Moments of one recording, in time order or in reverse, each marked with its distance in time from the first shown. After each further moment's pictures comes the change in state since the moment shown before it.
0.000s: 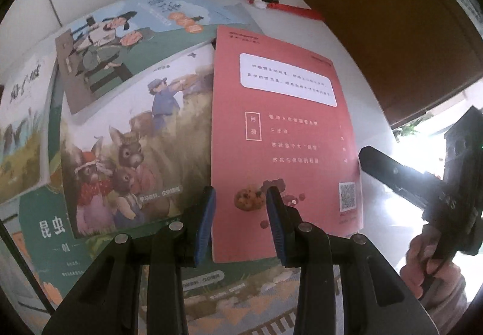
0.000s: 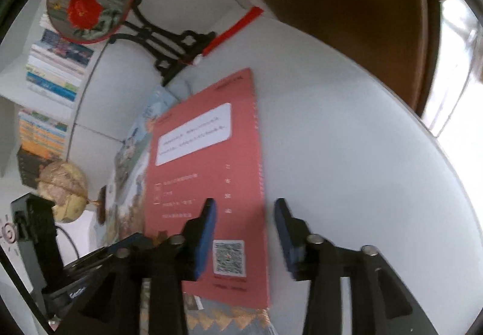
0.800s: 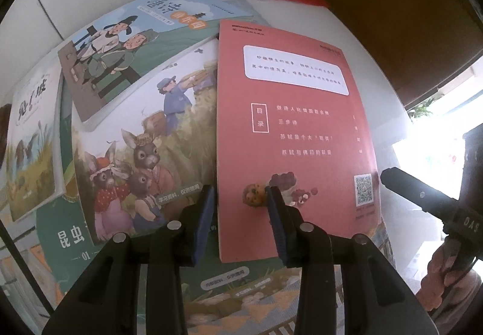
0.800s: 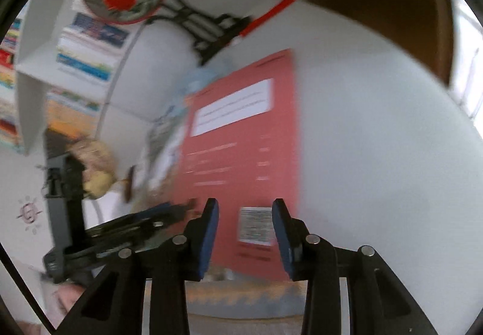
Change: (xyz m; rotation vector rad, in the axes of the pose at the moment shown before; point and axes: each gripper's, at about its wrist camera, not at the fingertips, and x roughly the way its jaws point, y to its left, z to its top) left arm 0.003 -0.002 0.000 0.096 0.019 0.083; right arm -0.009 0.012 -0.033 -0.025 0.028 0.096
